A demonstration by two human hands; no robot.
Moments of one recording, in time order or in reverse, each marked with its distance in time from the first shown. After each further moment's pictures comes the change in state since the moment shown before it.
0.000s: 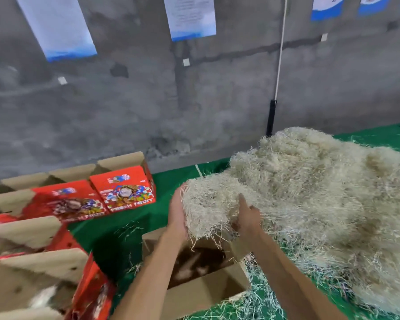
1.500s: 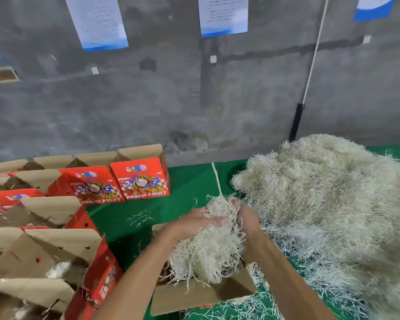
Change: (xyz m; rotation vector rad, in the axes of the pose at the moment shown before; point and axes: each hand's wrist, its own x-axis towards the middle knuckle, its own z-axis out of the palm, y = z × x) left_hand 0.000 -0.001 -0.026 1.086 -0.334 -0.197; right_hand -0.020 -0.008 0.021 -0.223 -0.319 -0.138
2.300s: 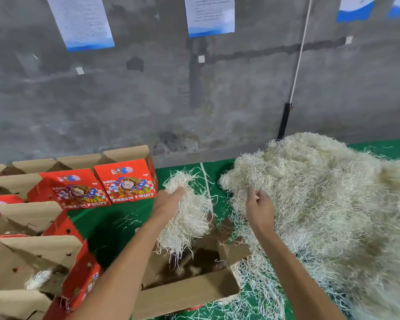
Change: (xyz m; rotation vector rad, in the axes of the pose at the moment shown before) left_hand 0.033 0.006 -0.016 -0.298 0.640 -0.026; right_hand 0.007 -0.015 -0.063 -0.188 0.343 -0.425
